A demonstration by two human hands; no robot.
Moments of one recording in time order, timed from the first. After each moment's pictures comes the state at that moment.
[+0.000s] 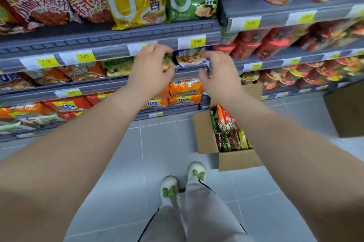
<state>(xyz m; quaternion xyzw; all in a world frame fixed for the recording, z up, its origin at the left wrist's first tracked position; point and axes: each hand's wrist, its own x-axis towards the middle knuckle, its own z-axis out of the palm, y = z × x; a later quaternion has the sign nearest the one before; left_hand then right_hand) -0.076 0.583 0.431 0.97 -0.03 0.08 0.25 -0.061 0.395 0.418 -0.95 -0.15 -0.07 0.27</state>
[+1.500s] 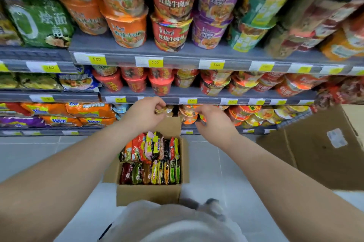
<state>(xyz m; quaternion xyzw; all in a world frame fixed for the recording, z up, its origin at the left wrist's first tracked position) 0.027 0.099 0.430 0.95 0.06 -0.09 0.29 0.052 -0.116 0.449 -0.96 -0.20 0.12 0.17</state>
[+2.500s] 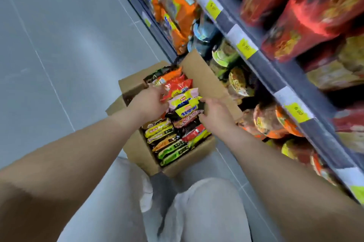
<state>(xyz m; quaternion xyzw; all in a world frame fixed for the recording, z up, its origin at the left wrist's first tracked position) -0.034 0.053 0.094 0.79 0.53 -0.05 0.31 0.154 -0.030 0.077 -0.78 -0.56 0.29 0.02</state>
